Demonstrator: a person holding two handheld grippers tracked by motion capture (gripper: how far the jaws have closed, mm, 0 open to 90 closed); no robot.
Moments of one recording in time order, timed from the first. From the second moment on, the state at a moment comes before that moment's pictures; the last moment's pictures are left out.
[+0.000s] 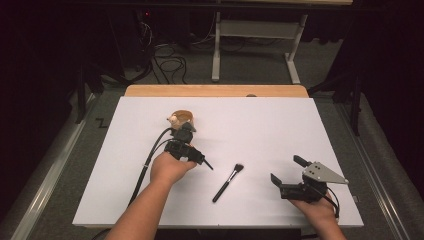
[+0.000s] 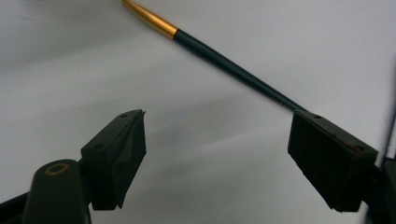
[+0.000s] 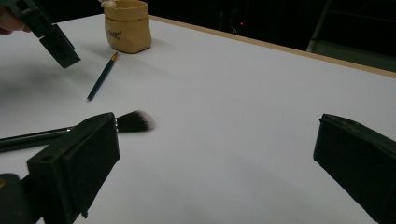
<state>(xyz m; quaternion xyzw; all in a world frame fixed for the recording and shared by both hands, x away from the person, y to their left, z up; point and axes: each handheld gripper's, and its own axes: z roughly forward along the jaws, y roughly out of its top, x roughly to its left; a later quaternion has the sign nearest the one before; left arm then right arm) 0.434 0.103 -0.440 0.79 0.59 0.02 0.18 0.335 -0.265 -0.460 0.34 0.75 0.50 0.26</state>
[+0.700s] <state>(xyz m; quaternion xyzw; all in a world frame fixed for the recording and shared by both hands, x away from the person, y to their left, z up) 0.464 0.083 -0.443 0.77 0.61 0.01 0.15 0.333 -0.265 -0.459 0.34 0.75 0.50 0.26</state>
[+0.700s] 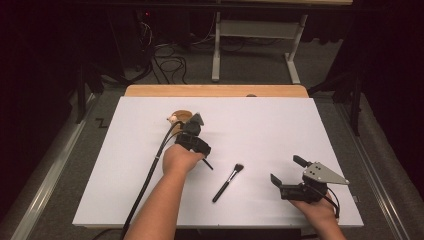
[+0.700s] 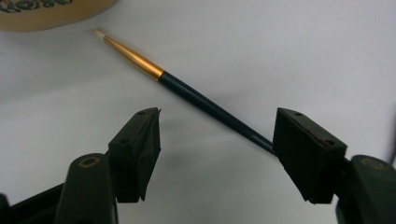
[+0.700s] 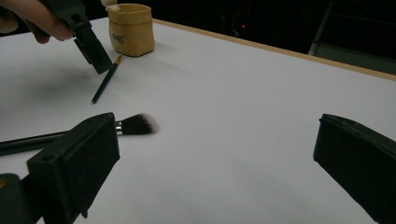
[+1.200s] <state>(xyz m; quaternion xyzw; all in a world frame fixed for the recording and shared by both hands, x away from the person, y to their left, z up) 0.467 0.078 -0.455 0.78 0.61 0.01 0.14 0.332 -0.265 -0.458 0.34 0.75 0.51 0.26</state>
